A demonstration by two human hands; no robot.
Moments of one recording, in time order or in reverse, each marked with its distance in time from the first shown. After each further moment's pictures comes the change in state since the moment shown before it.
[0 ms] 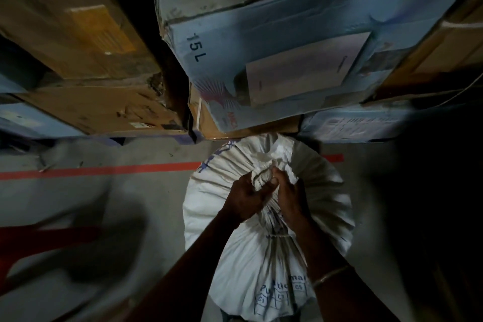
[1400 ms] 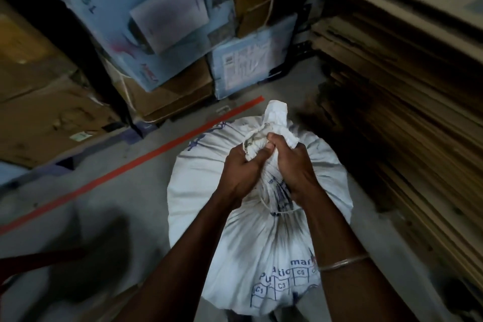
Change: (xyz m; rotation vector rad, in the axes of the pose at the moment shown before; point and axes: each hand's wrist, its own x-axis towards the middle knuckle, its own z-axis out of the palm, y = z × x) left_hand -0.353 0.036 0.092 -0.293 -0.350 0.107; right_hand -0.332 0.119 -0.177 0.195 0.334 0.067
